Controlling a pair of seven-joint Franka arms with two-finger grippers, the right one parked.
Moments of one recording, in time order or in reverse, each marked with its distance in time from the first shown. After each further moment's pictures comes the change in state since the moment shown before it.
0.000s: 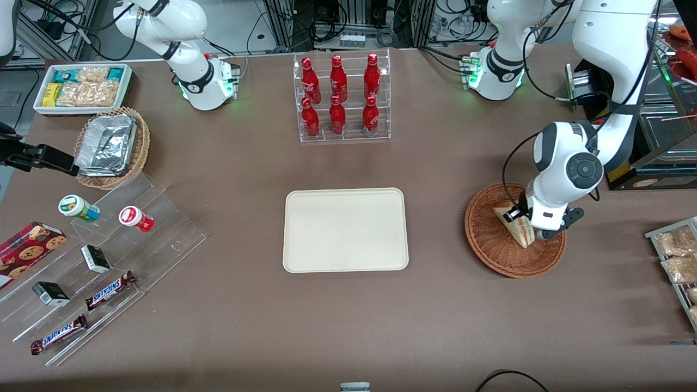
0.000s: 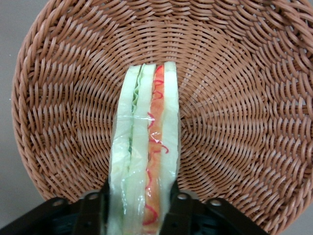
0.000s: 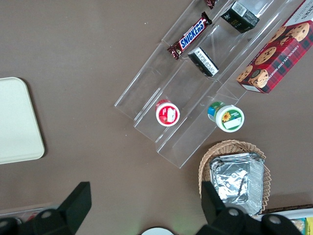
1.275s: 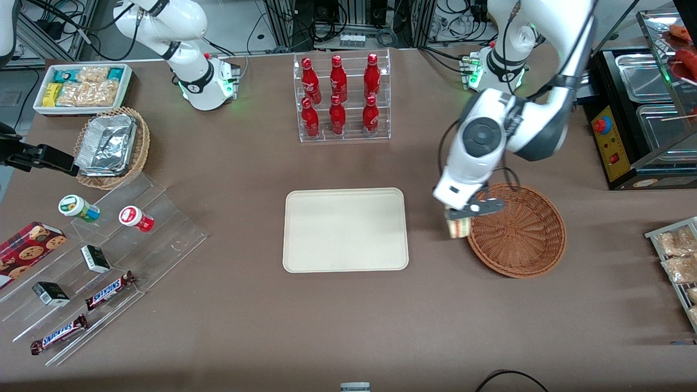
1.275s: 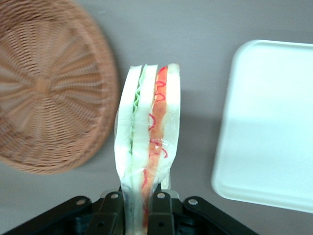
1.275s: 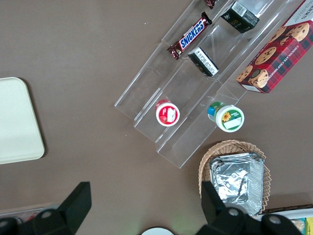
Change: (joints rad) arm -0.417 -0.004 -0.024 0.313 0.050 -0.320 -0.007
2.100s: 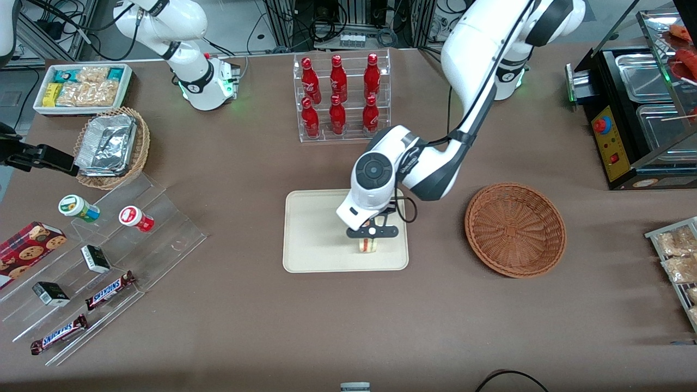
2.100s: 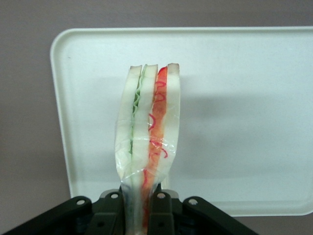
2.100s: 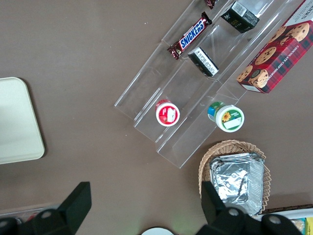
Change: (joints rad) arm -0.191 0.476 -0.011 0.551 -0.108 -0.045 -0.017
